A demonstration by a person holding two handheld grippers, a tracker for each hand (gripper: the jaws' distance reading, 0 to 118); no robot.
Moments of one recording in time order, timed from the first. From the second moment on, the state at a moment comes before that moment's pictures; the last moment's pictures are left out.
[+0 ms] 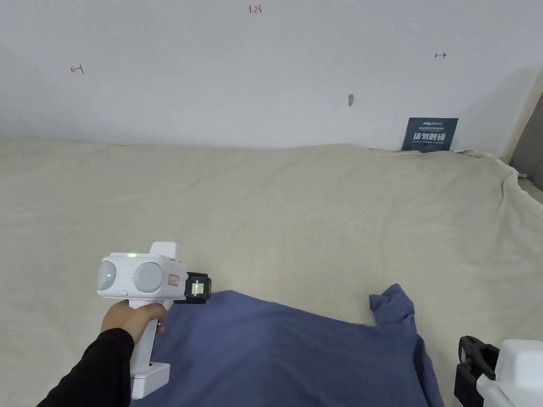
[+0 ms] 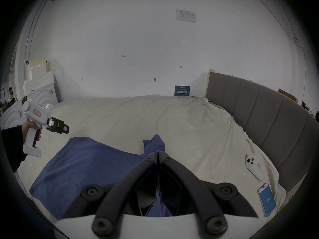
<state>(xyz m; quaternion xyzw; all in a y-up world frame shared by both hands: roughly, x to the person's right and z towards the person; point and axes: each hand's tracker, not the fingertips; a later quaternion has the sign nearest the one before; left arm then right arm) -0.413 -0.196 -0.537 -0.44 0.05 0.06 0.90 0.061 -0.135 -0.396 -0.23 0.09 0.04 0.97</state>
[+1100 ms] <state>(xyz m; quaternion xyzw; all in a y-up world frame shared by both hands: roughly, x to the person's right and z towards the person) -0.386 -0.180 -0.517 -0.43 0.01 0.01 0.90 0.047 -0.236 -0.538 -0.48 0.05 0.04 0.87</state>
